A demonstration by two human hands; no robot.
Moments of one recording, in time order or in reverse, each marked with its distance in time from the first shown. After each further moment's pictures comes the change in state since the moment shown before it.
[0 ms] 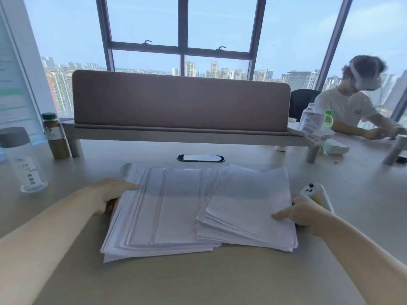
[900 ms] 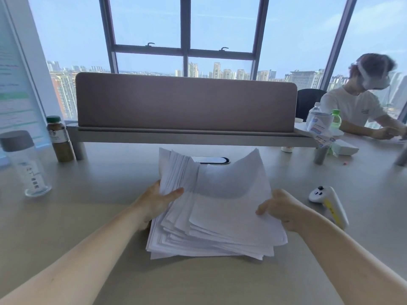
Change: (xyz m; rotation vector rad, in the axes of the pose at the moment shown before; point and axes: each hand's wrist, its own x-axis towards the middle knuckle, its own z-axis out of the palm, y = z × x) left_hand -0.026 0.013 0.086 -0.043 -0.150 0.371; right_hand -0.022 -0.056 0.046 0.216 -0.137 -0.144
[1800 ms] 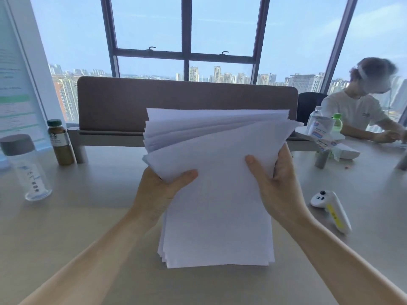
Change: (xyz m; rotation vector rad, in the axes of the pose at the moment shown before) left_hand -0.034 0.048 0.015 -0.371 0.217 0.485; right_hand -0.075 -0.062 0.026 0.390 0.231 -0.961
